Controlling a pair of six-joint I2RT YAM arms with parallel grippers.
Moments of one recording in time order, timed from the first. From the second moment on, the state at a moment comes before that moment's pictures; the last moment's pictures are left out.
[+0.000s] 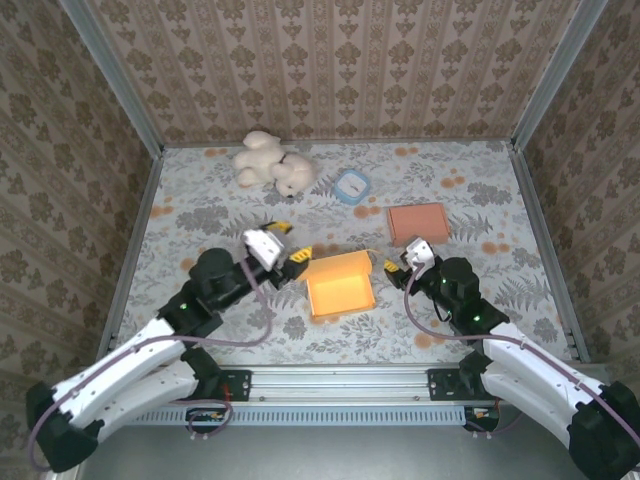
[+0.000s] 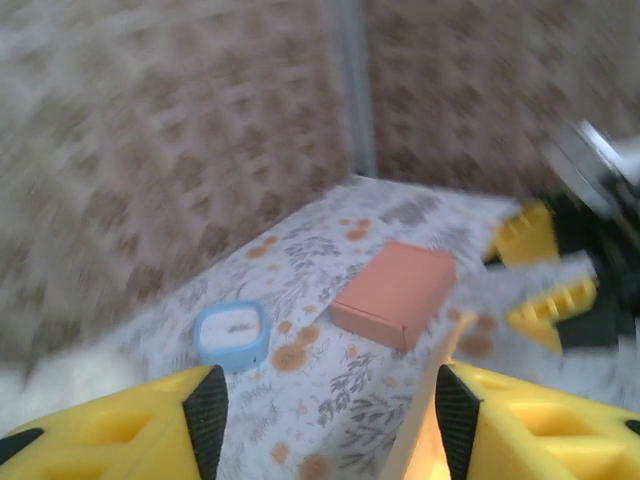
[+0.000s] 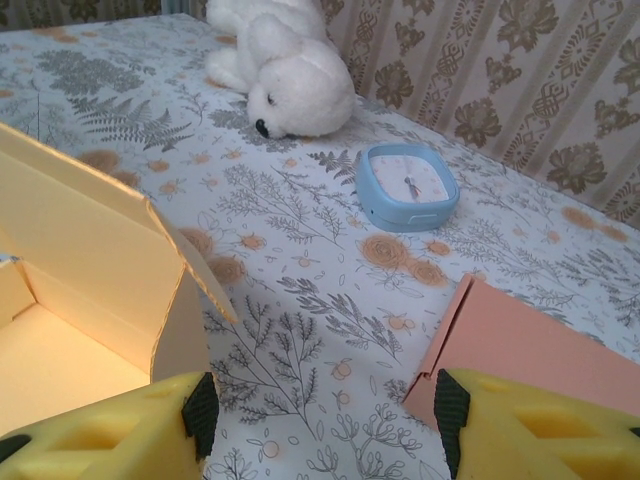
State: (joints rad) left arm -0.86 0.70 0.60 0.03 -0.02 0.03; right arm 0.48 0.77 0.27 0.22 -0.03 -0.21
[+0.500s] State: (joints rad) left arm -0.80 0.81 0.60 -0.43 -0.33 -1.11; right arm 0.49 0.82 0.33 0.14 -0.03 -0.13
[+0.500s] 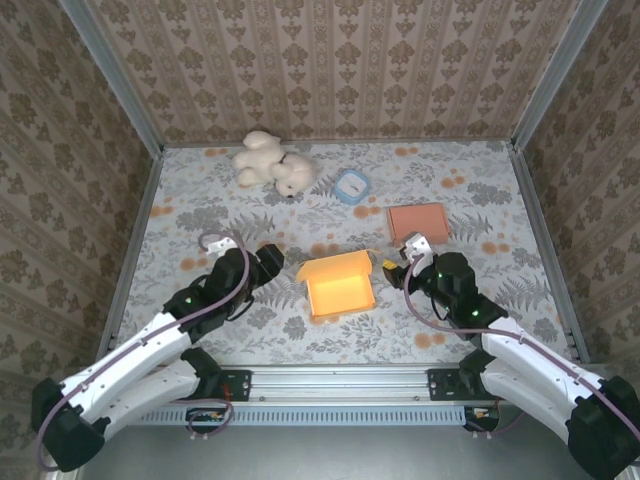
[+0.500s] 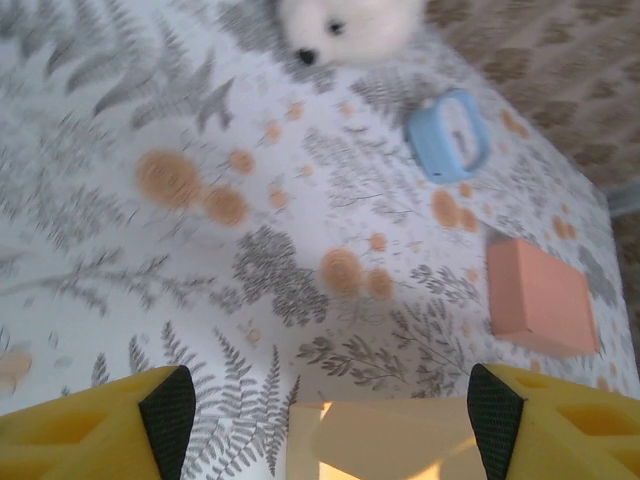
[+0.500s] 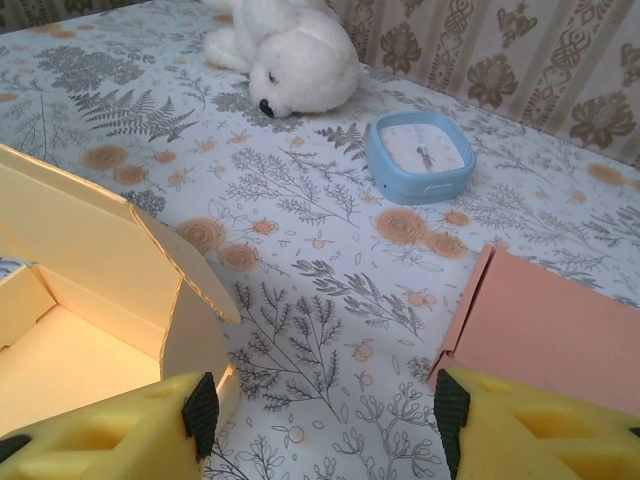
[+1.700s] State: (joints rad) left arm -0.95 1.22 0.78 -0.37 -0.34 -1.60; right arm 0.63 1.14 0.40 0.27 0.07 0.08
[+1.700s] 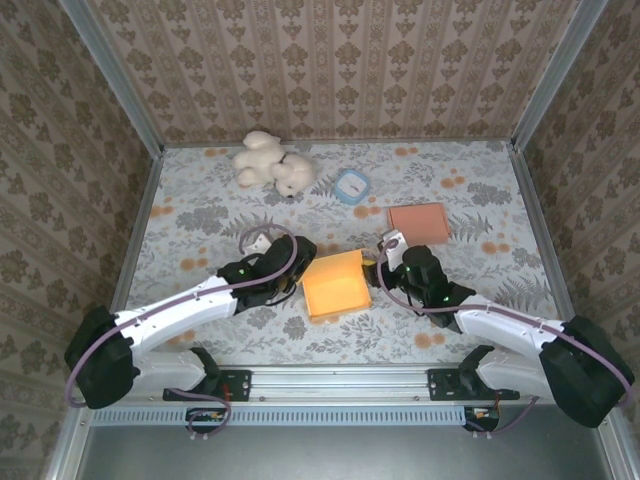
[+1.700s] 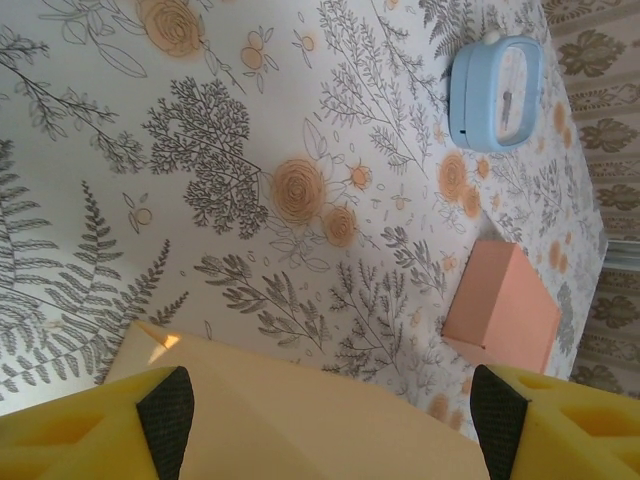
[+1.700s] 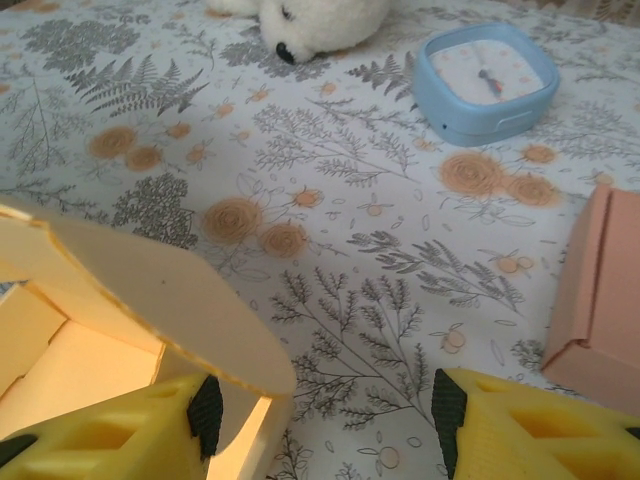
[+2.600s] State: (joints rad) left arm -1.09 1.28 0.73 -0.37 -0.53 -1.64; right arm 0.77 1.07 0.28 0.34 0.15 0.08
